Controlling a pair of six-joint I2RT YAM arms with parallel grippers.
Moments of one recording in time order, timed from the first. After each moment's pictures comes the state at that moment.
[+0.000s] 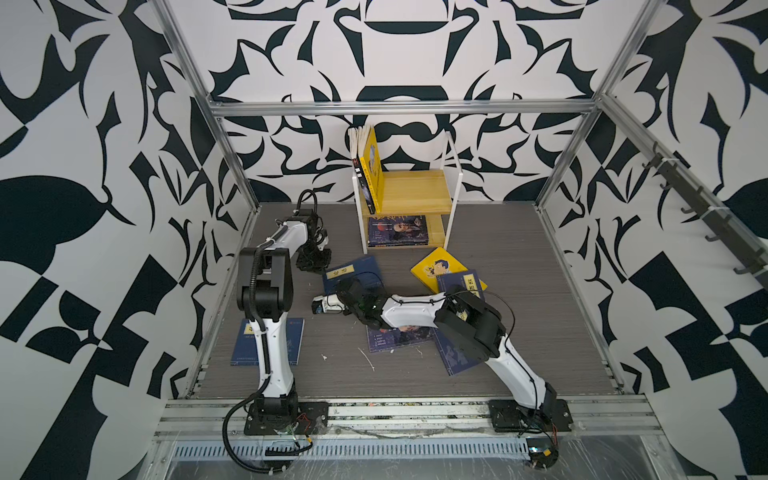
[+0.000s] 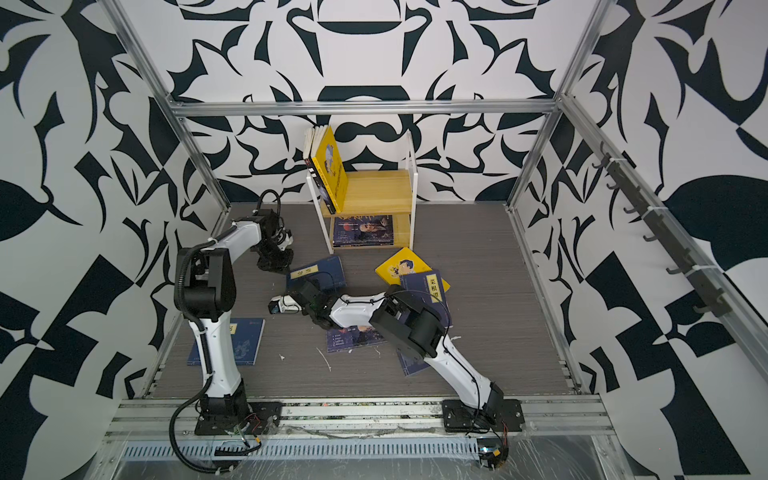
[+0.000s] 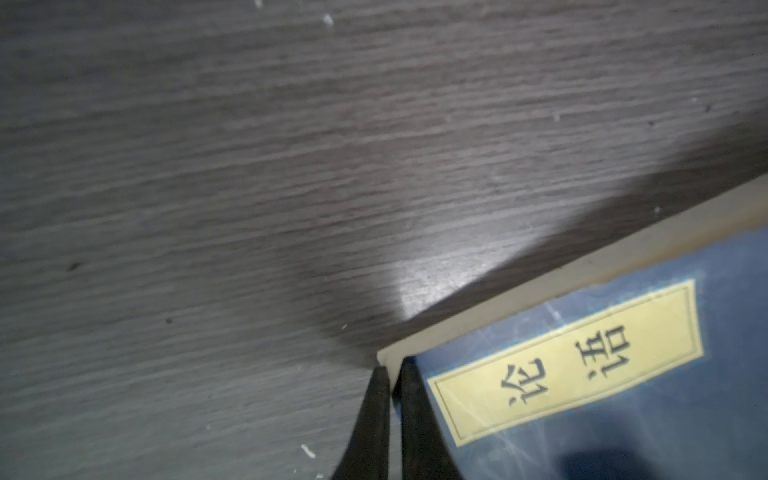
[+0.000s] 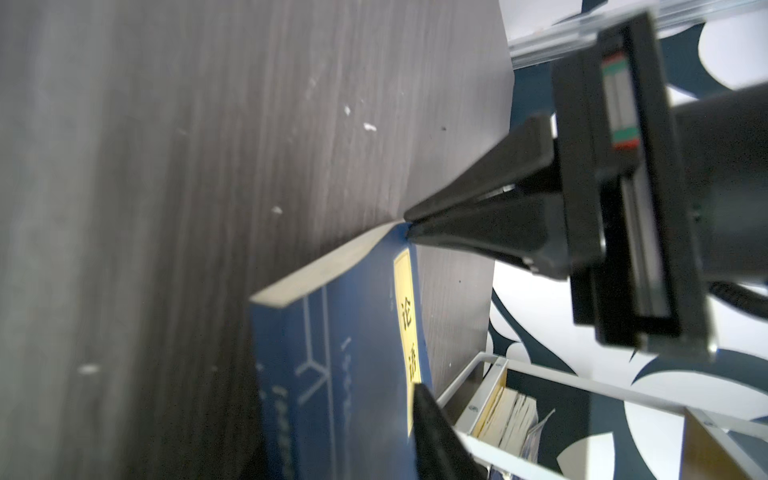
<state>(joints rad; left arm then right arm) -0.08 2.15 1.64 -0.98 0.16 0.09 1.04 2.33 1.58 0.17 0.38 -1.08</state>
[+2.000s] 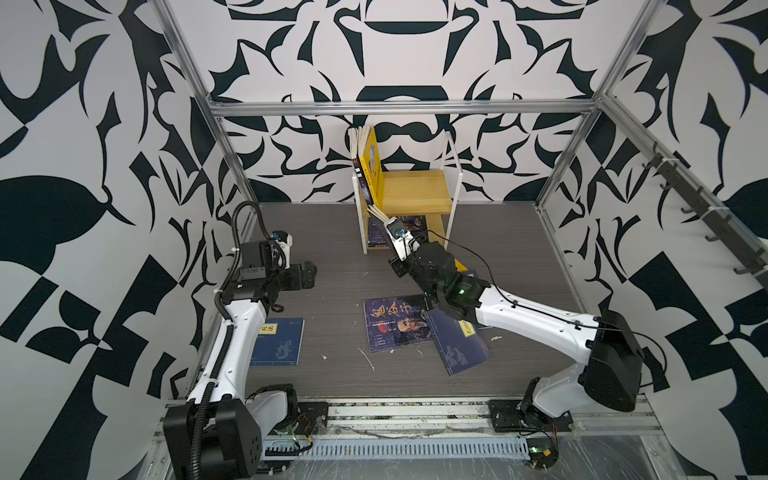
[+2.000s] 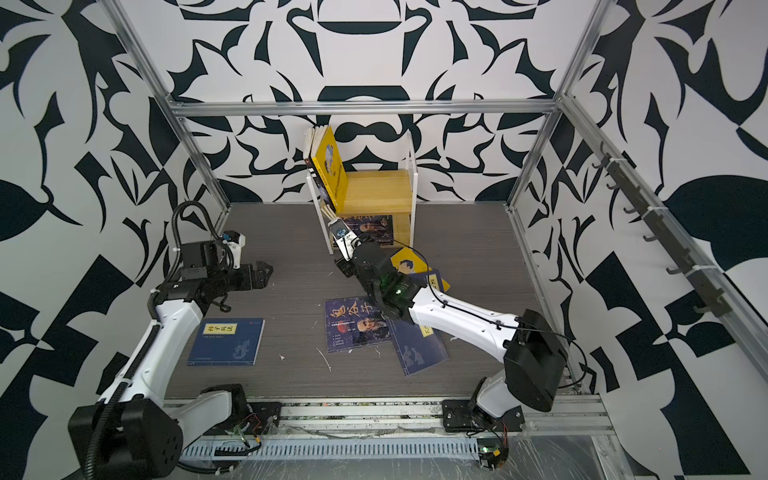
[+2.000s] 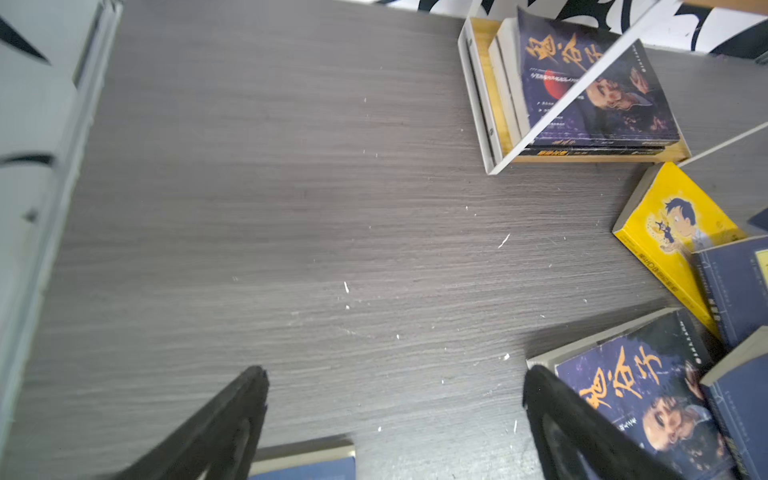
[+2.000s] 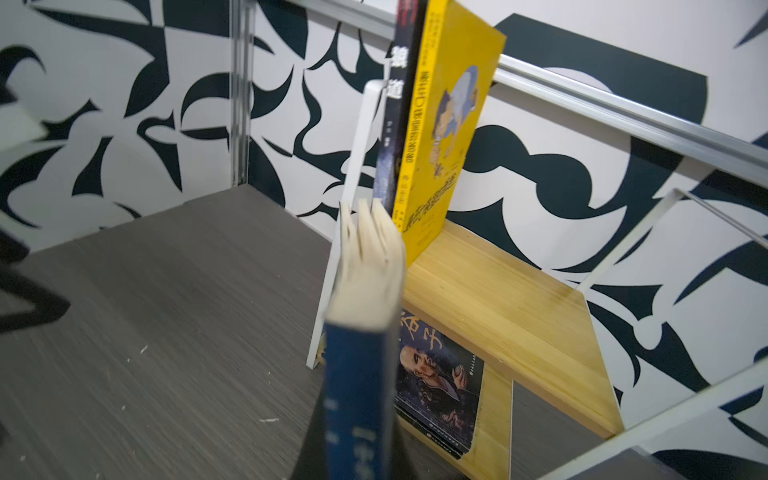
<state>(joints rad) 0.09 1.11 0.86 -0.55 0.30 -0.01 0.91 1.50 1.15 0.21 0.44 -0.16</state>
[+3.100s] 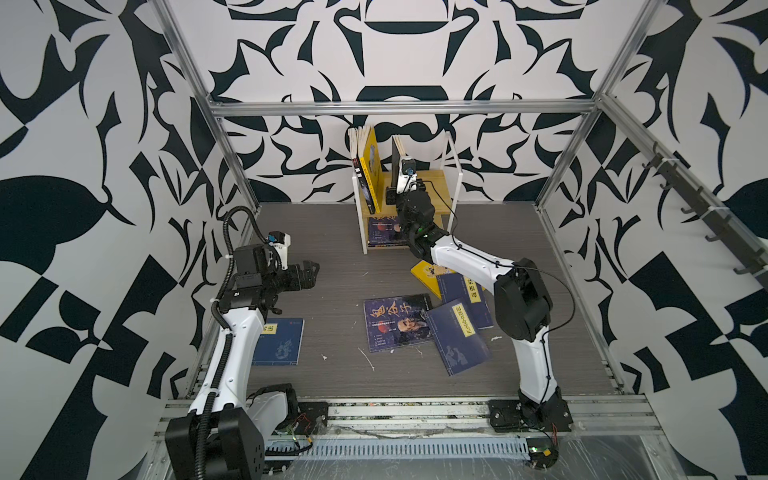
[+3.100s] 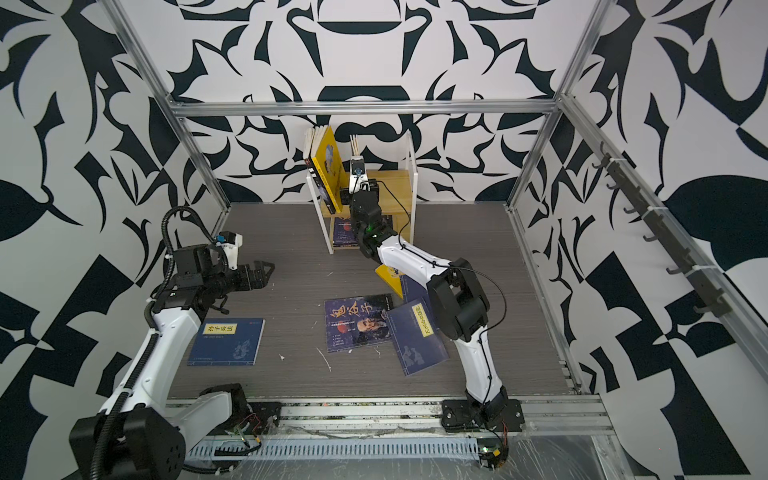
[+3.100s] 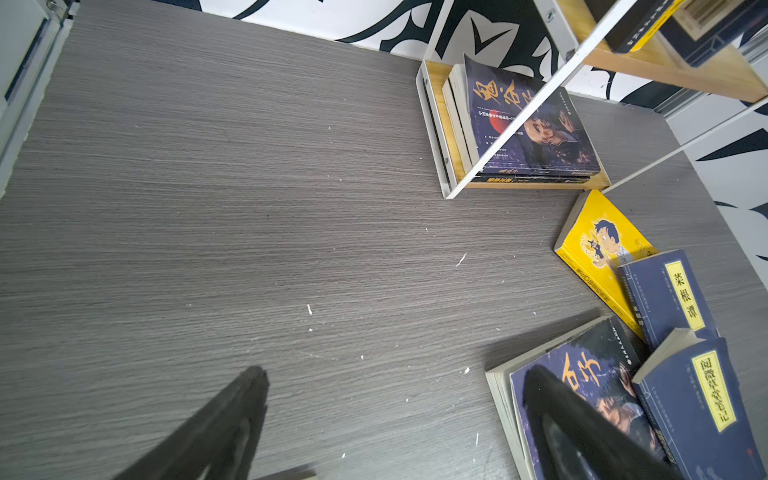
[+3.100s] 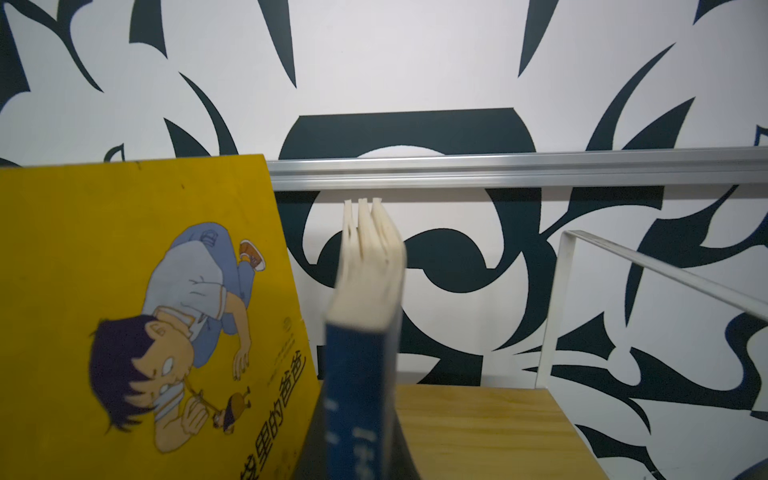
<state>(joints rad) 0.11 1.06 0.83 -0.47 0.42 -0.03 0.68 2.10 1.75 0.60 0.53 -0.07</state>
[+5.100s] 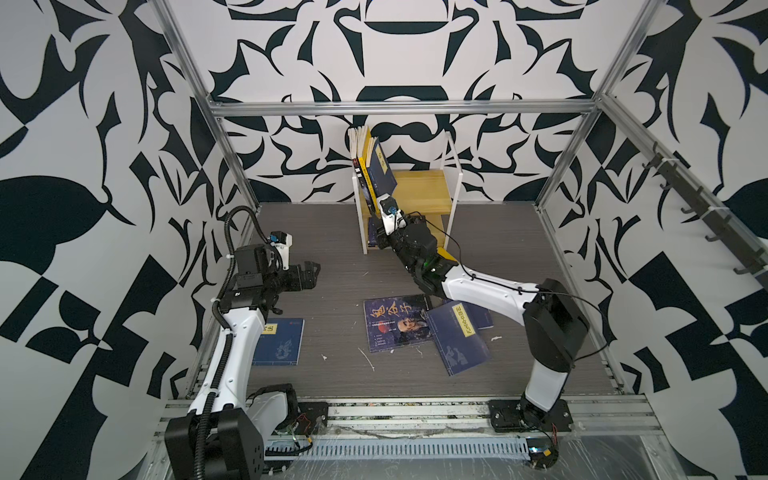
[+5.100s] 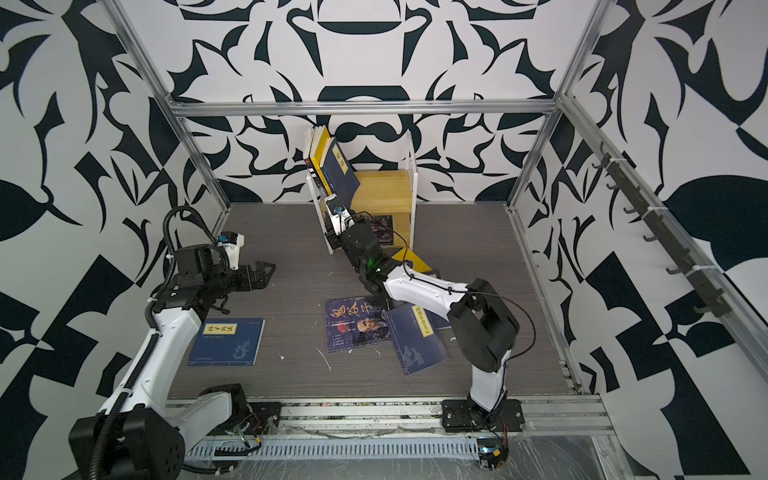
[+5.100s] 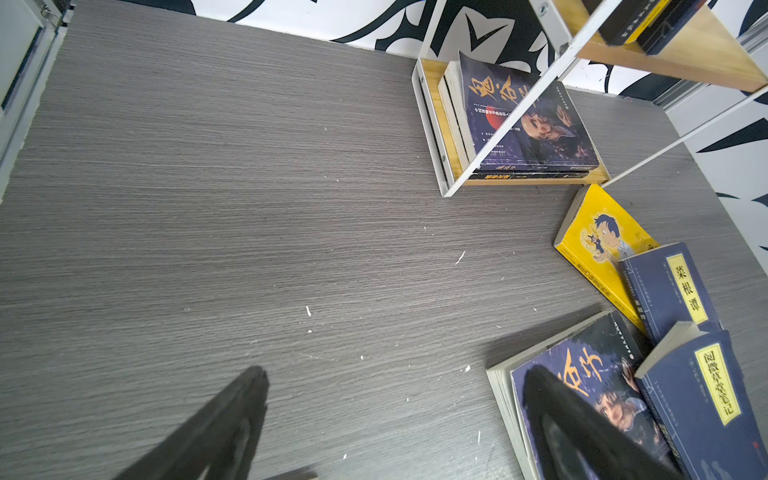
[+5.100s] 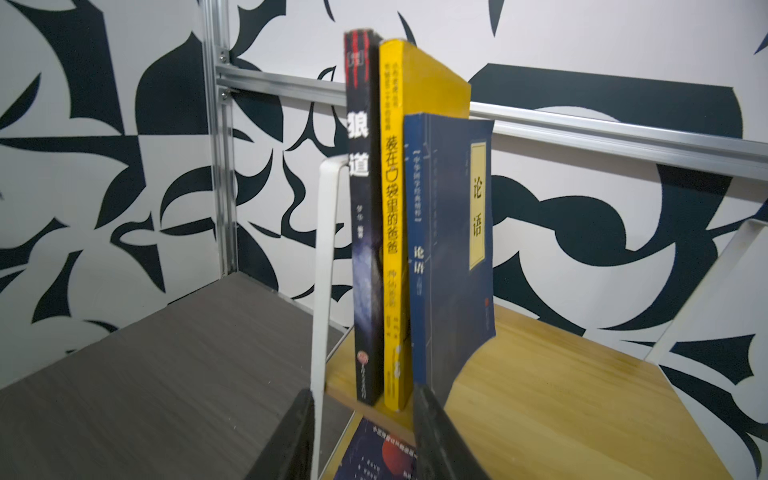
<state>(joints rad) 0.10 1.06 0.83 -0.47 0.42 -0.02 0.81 1.78 1.28 0.55 0.32 -0.15</state>
